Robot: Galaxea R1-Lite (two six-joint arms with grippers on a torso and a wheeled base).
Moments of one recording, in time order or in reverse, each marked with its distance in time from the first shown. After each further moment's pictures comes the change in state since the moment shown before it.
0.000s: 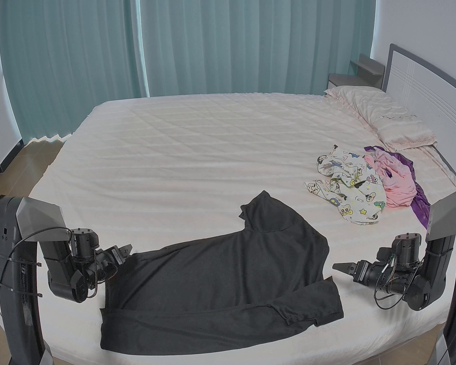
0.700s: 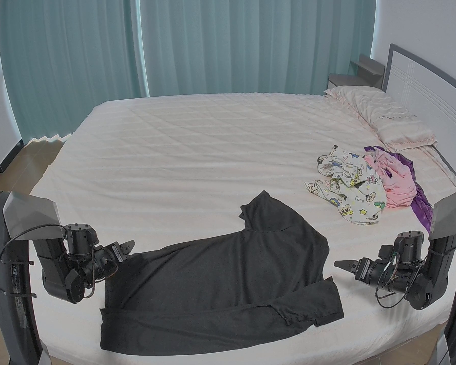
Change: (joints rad) left arm -0.036 -0.108 0.081 -0.002 -0.018 -0.008; right arm -0.003 -0.029 0.007 0.002 0.001 0.004
